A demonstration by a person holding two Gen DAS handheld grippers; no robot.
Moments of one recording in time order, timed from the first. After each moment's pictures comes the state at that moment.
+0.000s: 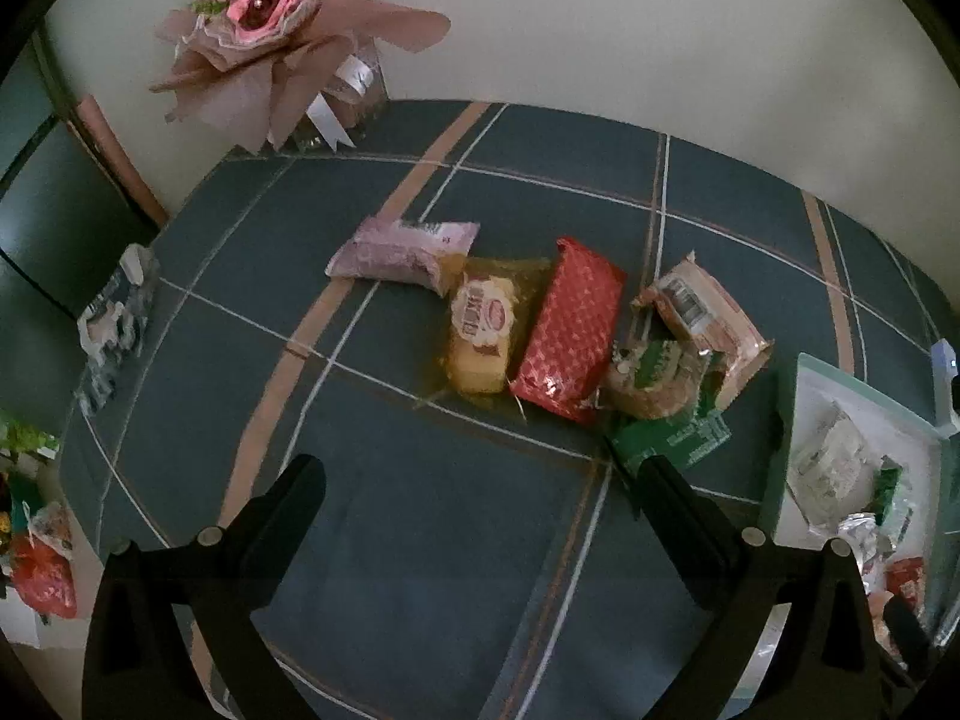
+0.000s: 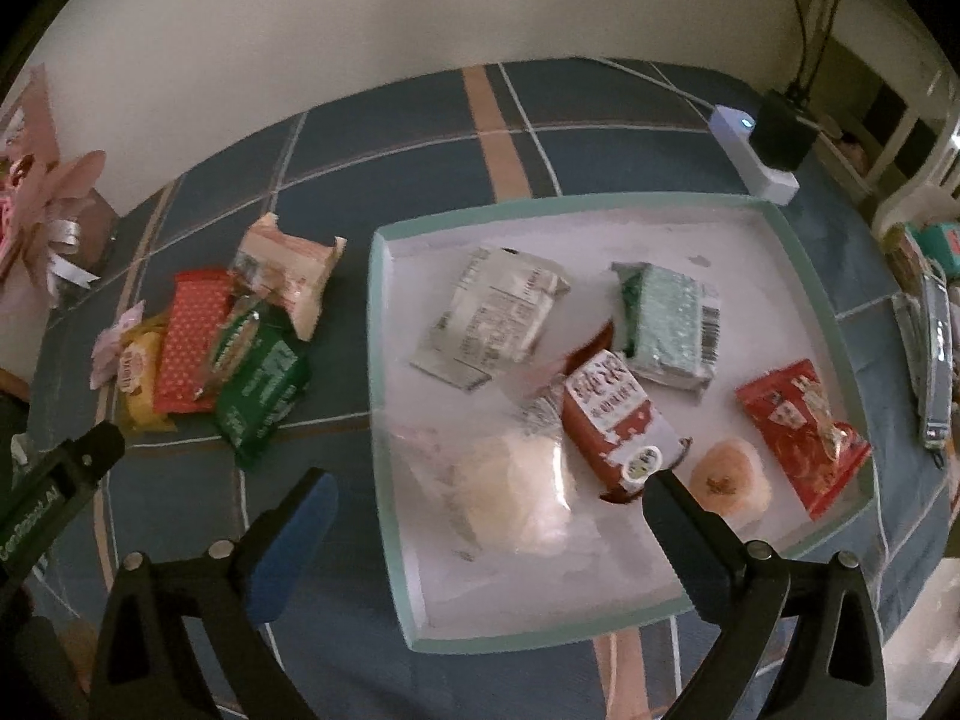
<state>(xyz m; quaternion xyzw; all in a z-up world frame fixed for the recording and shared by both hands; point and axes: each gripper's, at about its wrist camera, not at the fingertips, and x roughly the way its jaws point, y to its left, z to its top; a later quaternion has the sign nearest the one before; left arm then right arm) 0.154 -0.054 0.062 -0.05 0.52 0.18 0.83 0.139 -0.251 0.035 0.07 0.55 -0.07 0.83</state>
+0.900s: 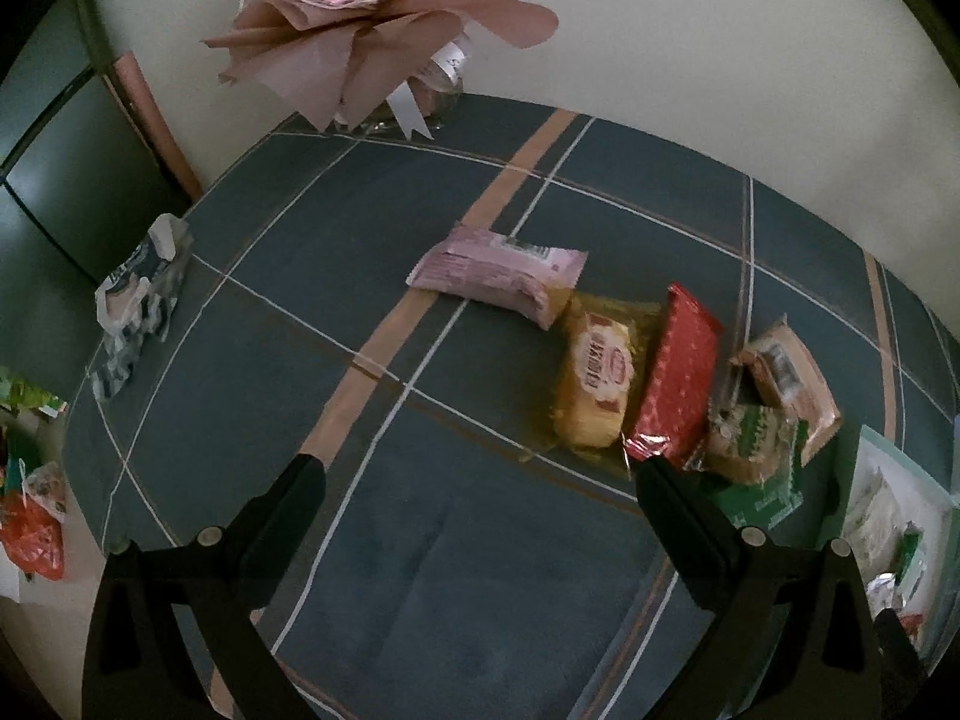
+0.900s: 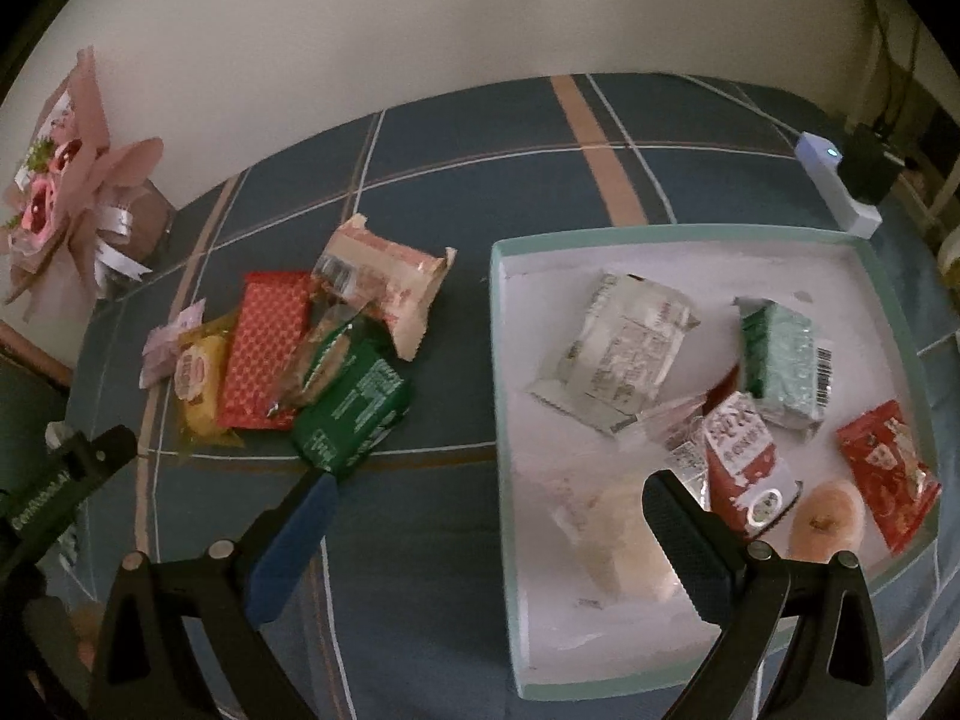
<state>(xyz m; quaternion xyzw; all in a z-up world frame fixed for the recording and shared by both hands) 0.161 0.012 0.056 -0.09 0.52 0.22 0.82 0.163 -0.212 0.029 0.09 0.54 -0.01 0.84</state>
